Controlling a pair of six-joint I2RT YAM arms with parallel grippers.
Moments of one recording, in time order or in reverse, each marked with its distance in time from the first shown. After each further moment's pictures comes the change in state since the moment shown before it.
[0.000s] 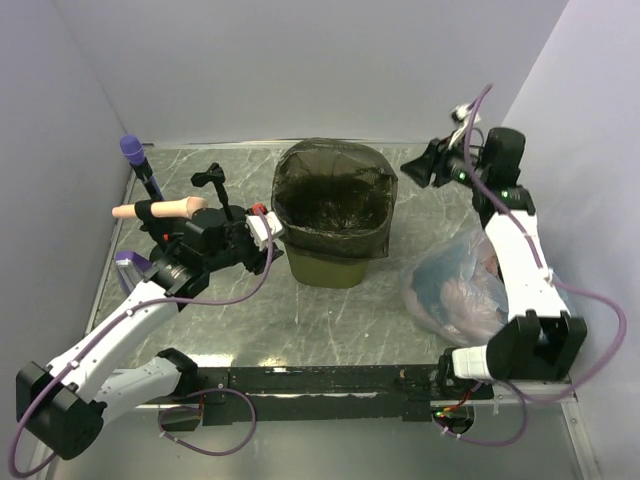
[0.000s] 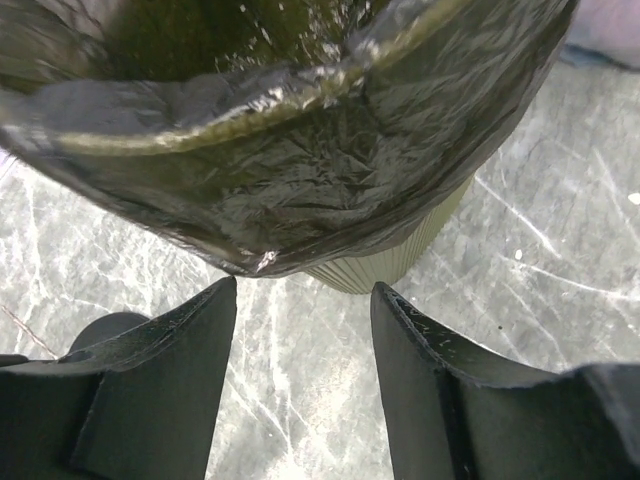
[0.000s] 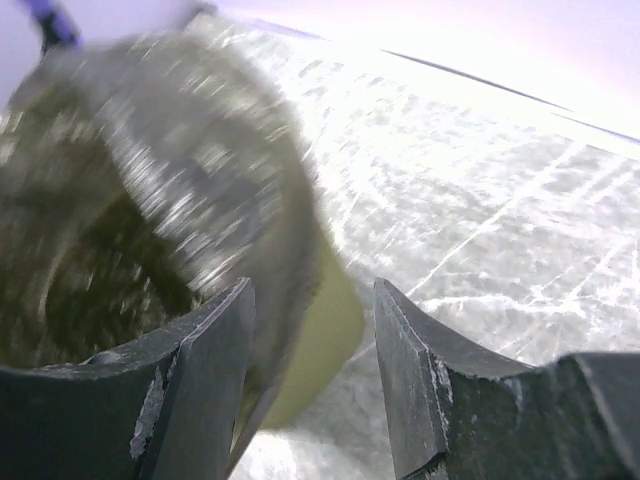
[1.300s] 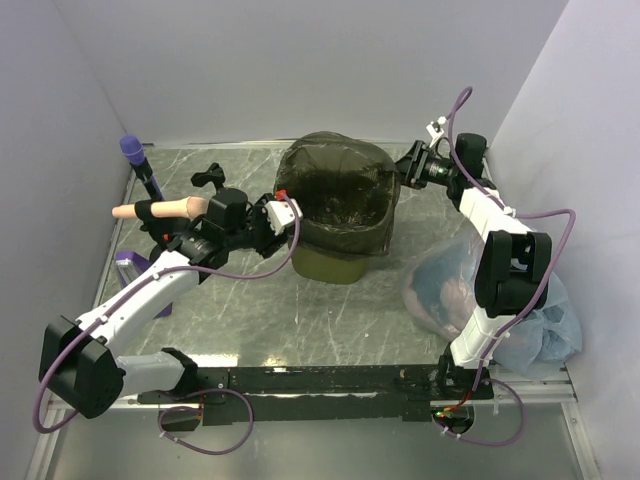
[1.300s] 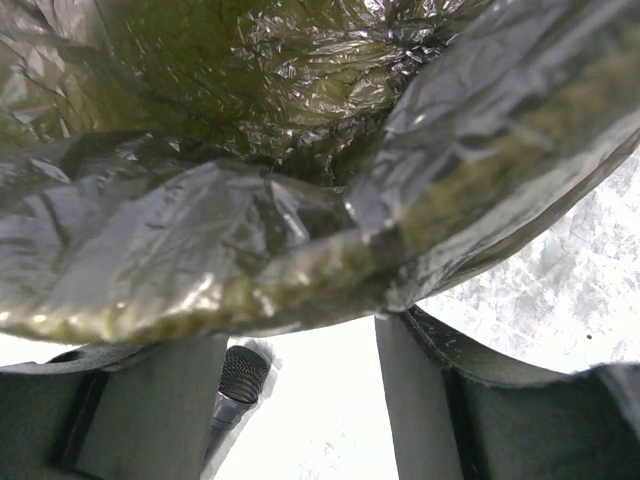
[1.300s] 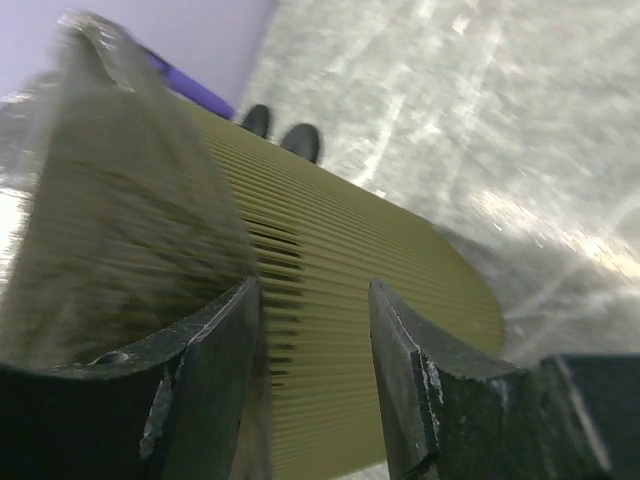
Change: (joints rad) left arm 0.000 0.243 0.140 -0.004 -0.063 0.137; right arm -0.014 0.450 0.016 0.332 -0.240 0.514
